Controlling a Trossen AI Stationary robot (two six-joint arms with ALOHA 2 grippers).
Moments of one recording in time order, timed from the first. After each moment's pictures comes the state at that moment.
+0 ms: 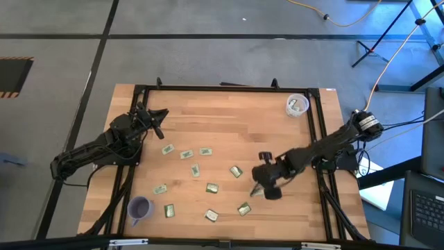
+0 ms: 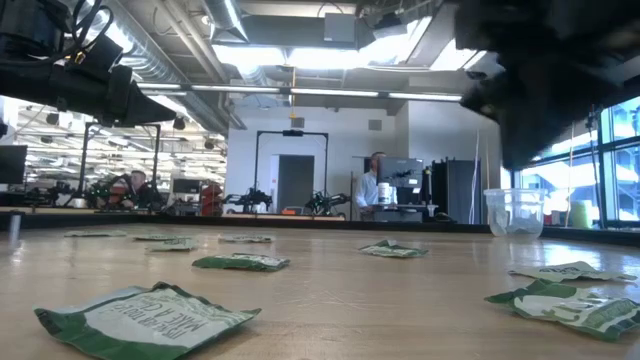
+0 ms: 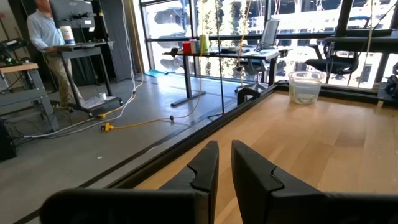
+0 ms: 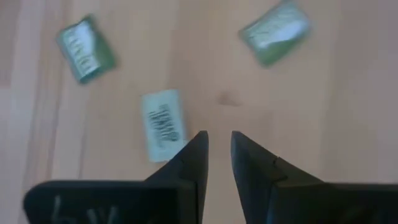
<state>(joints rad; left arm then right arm) 0.49 0.02 0.05 -0.07 -0.21 0.02 0.43 1.54 0.97 -0.60 0.10 0.29</state>
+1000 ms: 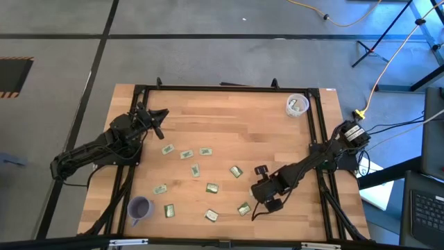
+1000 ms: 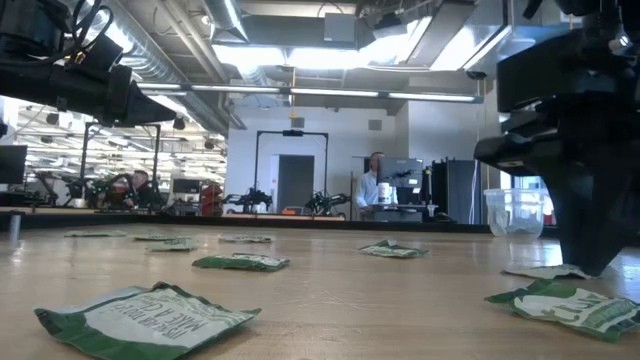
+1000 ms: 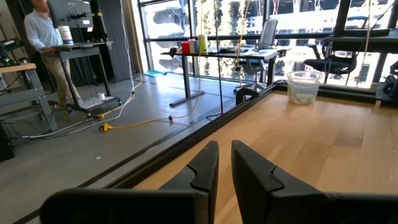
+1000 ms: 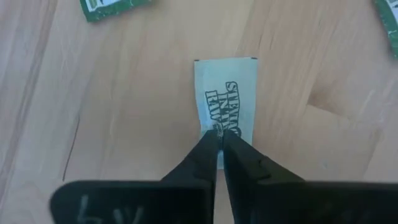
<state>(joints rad) 0.49 0.02 0.05 -0.07 -0.21 0.02 0.54 1.77 0.93 -0.46 0.10 0.20</state>
